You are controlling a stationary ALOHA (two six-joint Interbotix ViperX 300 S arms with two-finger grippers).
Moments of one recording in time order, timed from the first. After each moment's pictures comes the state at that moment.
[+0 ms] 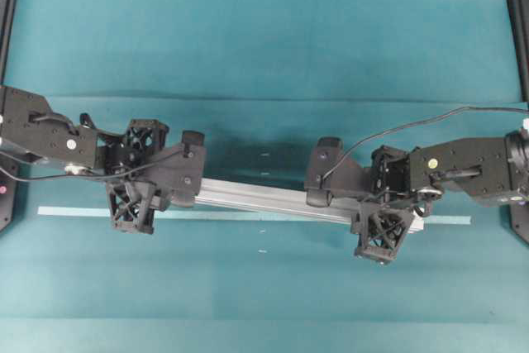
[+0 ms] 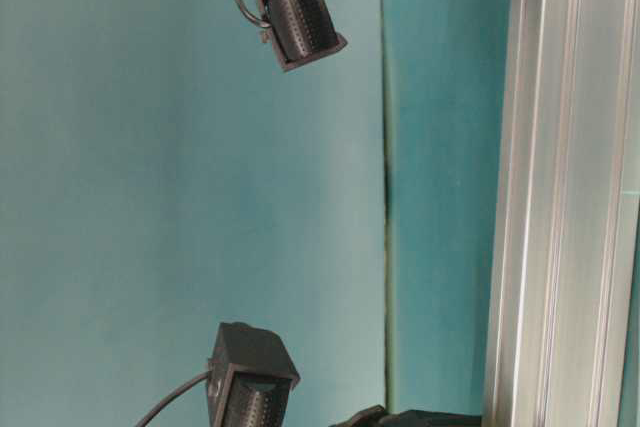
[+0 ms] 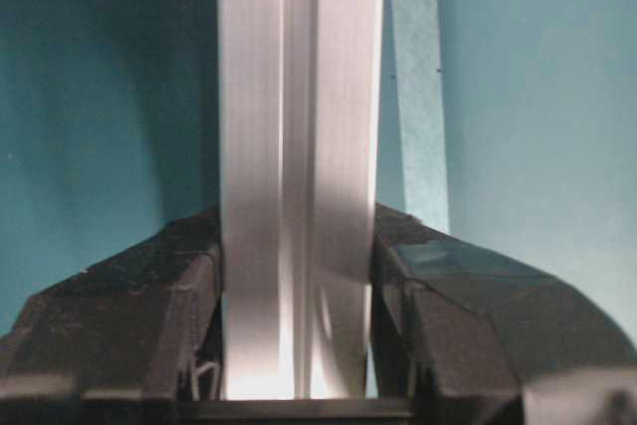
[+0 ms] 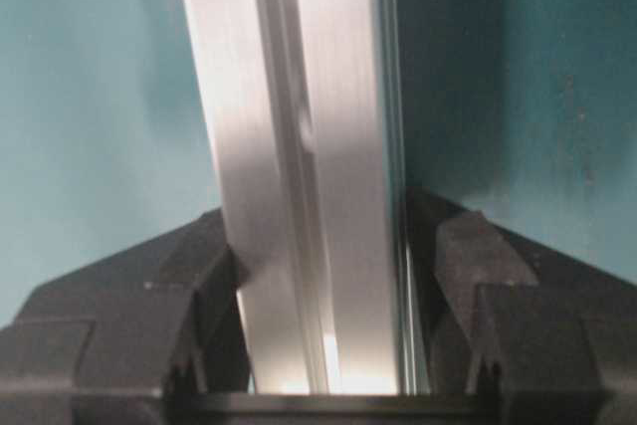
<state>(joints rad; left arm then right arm) 0.03 -0.04 0.79 0.02 0.37 0.13 0.04 0.04 0.74 0.15 0.58 0.17</state>
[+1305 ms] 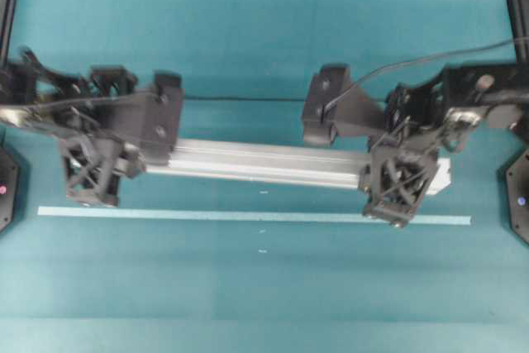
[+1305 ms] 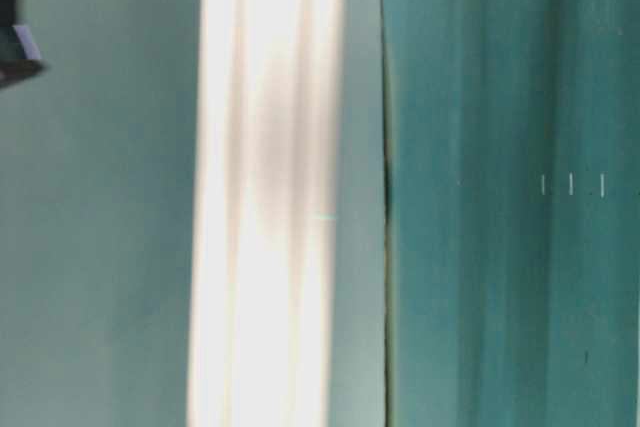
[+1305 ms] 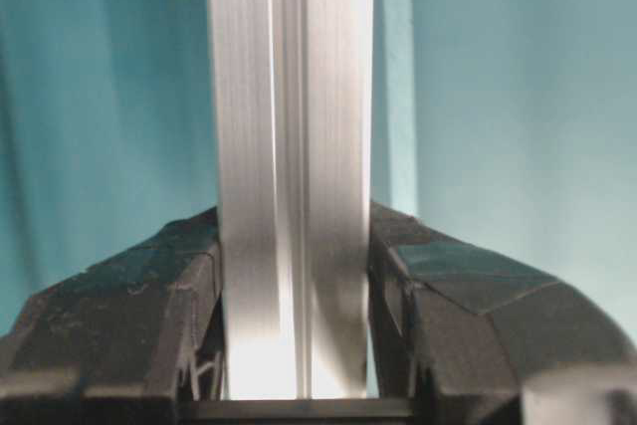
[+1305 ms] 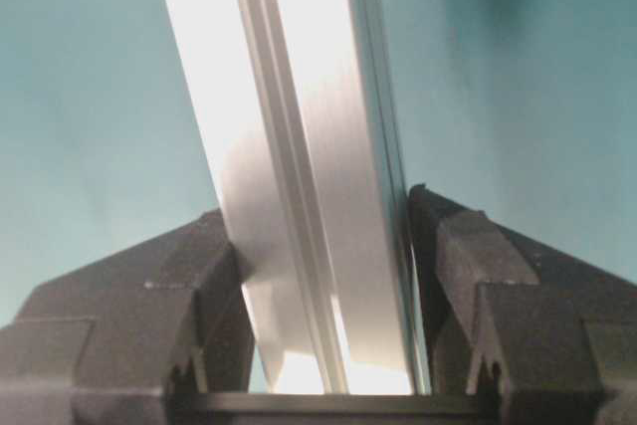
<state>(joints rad) 0.06 -0.35 0.47 0.02 1.03 0.15 -0.06 -0.19 0.35 0.15 1.20 0.16</state>
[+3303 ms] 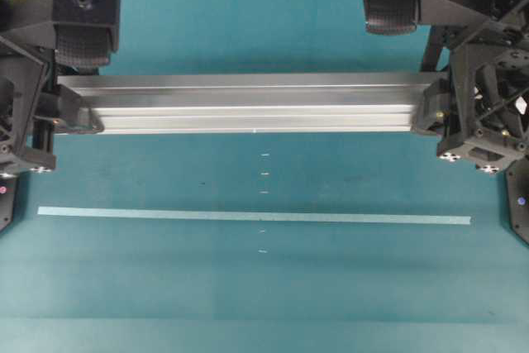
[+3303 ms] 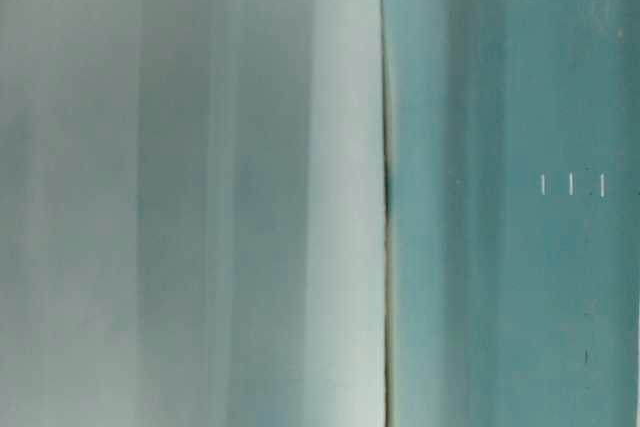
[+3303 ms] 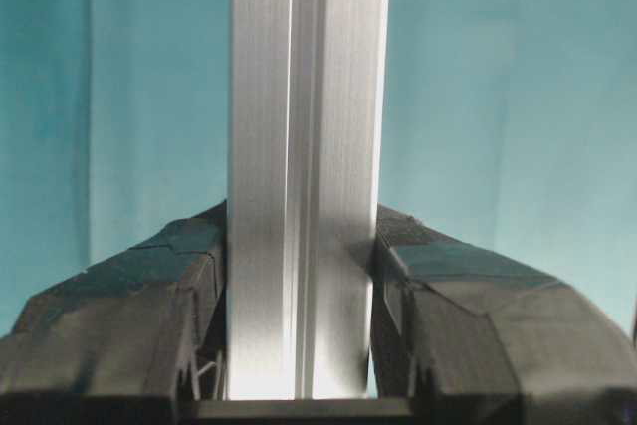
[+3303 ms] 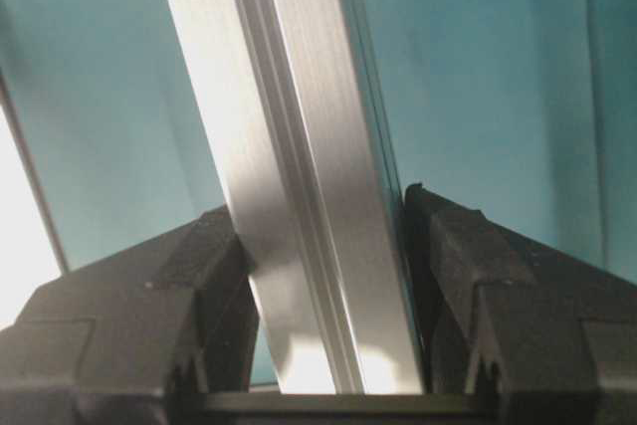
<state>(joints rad) 0.00 -0.29 -0.20 0.02 1.62 -0.08 -0.07 -0.20 -0.25 0.11 1.71 0.16</state>
